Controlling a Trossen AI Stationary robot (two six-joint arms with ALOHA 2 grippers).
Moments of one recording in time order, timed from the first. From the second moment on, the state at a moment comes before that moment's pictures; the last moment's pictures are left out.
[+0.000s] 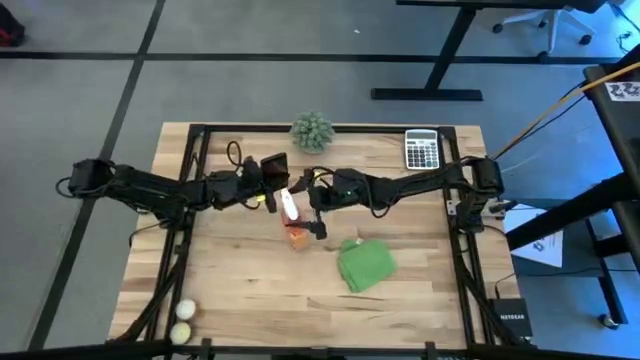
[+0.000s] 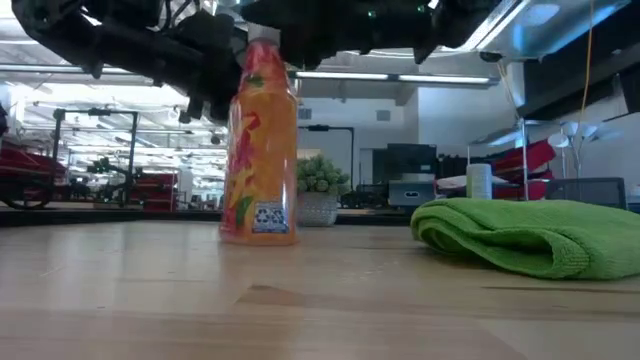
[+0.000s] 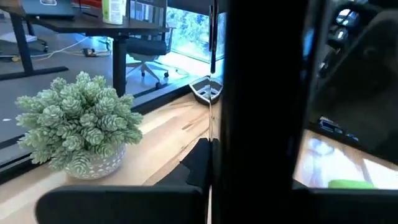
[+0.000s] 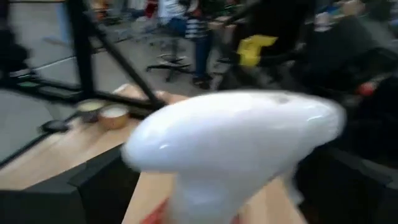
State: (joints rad) left arm 0.06 1.15 0.40 0.65 -0.42 -0.23; right arm -0.02 1.82 1.14 0.51 -0.29 -0.16
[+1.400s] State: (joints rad) left arm -0.02 1.15 0.40 0.63 -0.40 -0.25; right arm -0.02 1.82 1.13 0.52 -0.25 -0.16
